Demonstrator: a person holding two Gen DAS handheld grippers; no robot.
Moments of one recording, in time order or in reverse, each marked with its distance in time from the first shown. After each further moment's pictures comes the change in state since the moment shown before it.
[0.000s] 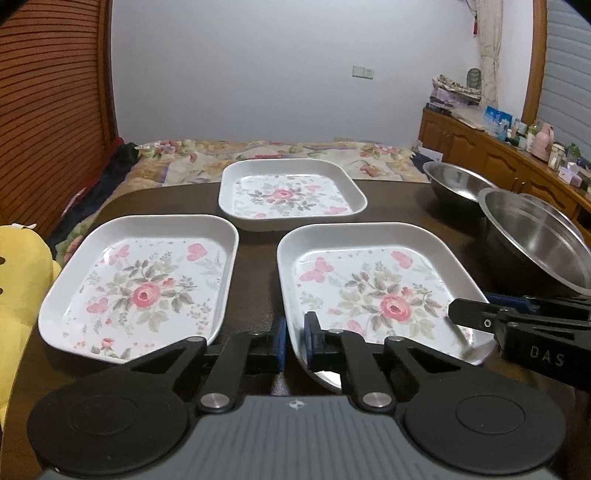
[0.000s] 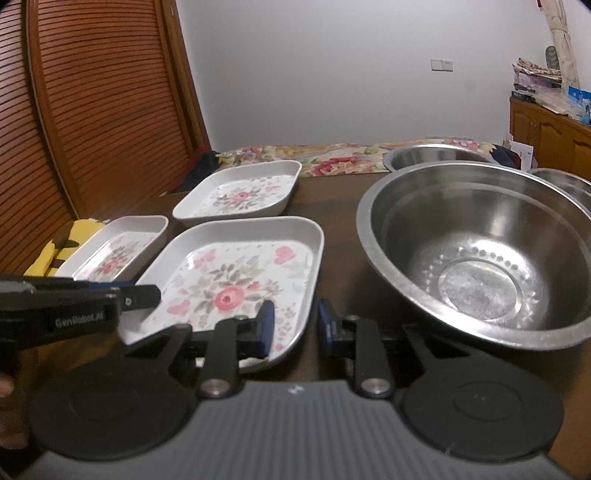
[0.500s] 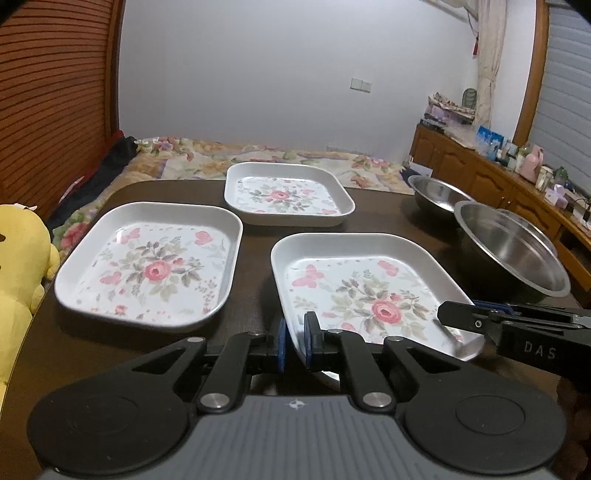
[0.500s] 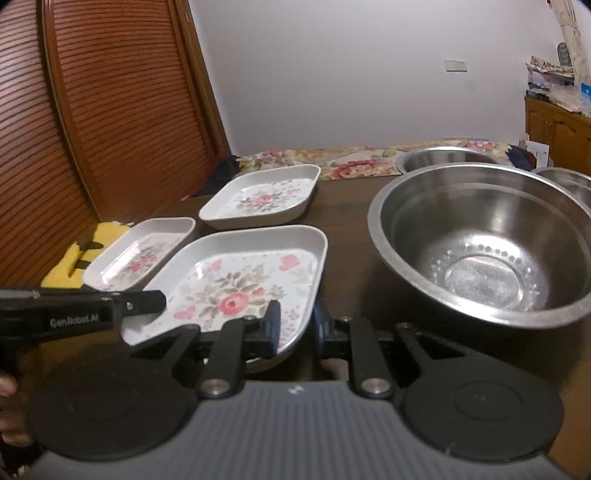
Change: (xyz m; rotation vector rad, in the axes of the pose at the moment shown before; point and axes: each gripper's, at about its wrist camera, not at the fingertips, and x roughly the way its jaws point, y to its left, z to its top) left arm -0.036 0.007 -0.014 -0.067 -0.032 -0.055; right arm -0.021 -0.002 -0.006 0.010 -0.010 0.081
